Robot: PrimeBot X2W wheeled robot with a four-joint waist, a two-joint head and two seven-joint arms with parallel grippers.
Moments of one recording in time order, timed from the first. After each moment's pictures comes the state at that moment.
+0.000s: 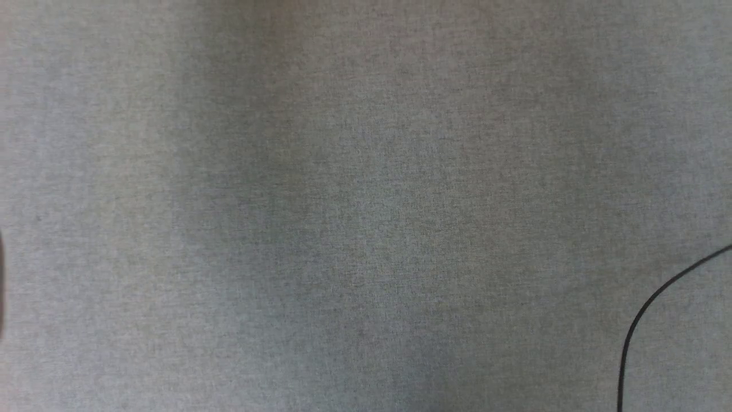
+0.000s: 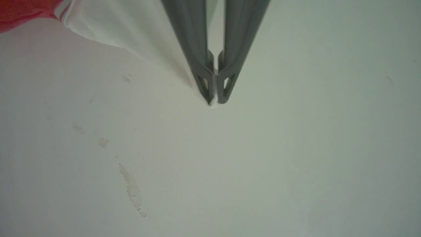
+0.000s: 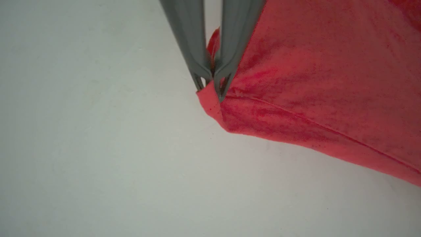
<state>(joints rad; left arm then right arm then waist) -1.64 0.37 -0.10 0.60 -0.24 -0.12 -0.26 -1.60 -0.44 0.40 0.73 0.40 0.13 -0.08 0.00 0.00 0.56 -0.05</state>
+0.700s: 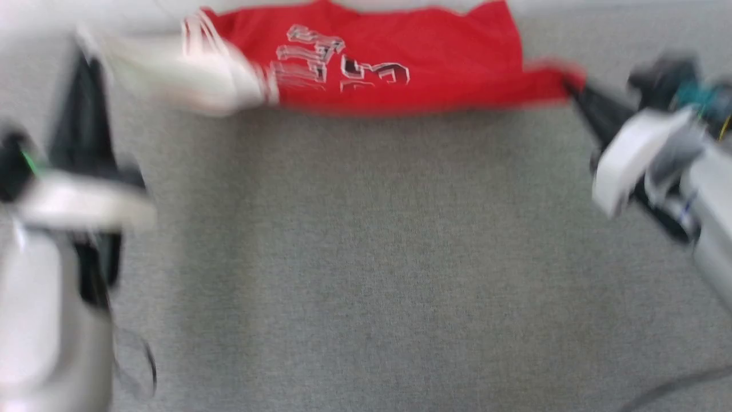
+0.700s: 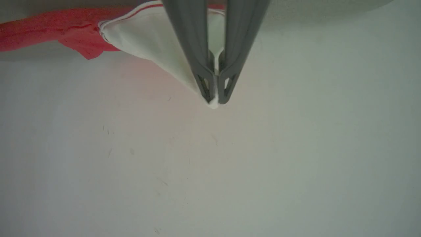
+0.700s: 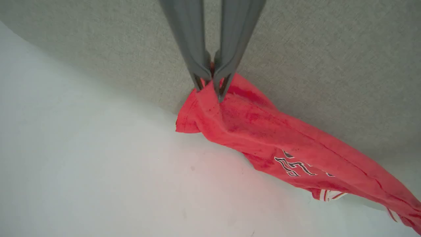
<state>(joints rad) -0.52 0.34 0.01 0.16 -0.34 -0.12 -0.26 -0.90 -0.55 0.79 0.59 0.66 0.13 -0.13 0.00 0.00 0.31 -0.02</state>
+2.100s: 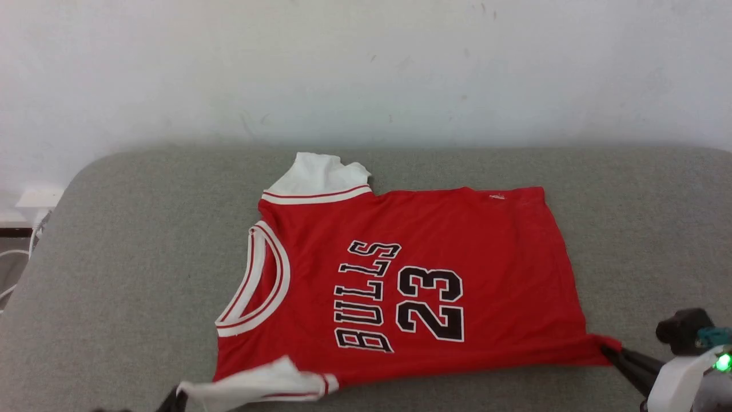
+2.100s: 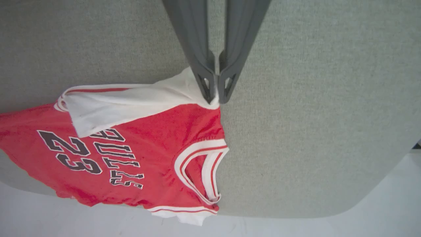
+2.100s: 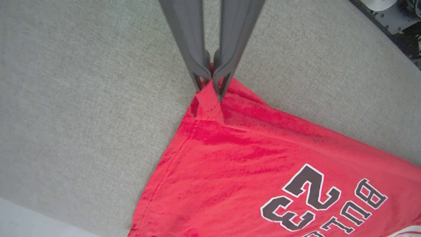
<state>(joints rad) 0.40 0.34 -0.04 -0.07 -0.39 -0.08 0.00 -0.14 -0.79 0.68 0.26 0.78 0.13 0.02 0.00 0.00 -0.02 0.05</state>
